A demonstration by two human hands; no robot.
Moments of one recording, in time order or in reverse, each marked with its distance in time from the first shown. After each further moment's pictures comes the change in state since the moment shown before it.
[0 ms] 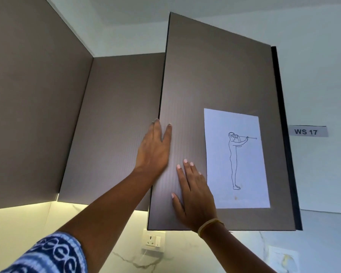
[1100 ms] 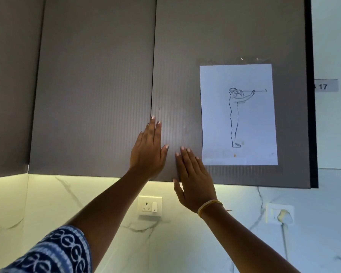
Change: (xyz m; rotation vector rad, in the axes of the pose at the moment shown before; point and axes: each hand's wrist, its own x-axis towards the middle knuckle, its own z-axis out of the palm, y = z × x) left_hand -0.063 -0.090 0.160 0.150 -0.174 0.062; right_hand -0.044 0.024 0.123 -0.102 -0.163 0.035
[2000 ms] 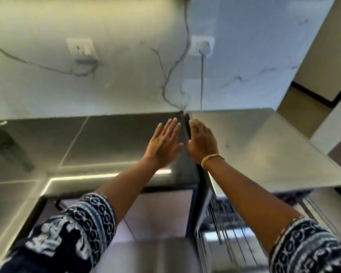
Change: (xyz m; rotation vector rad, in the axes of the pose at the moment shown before) left_hand -0.415 0.352 -0.026 -0.269 -0.697 0.247; right_hand -0.457 0.090 -0.168 0.137 -0.623 0.450
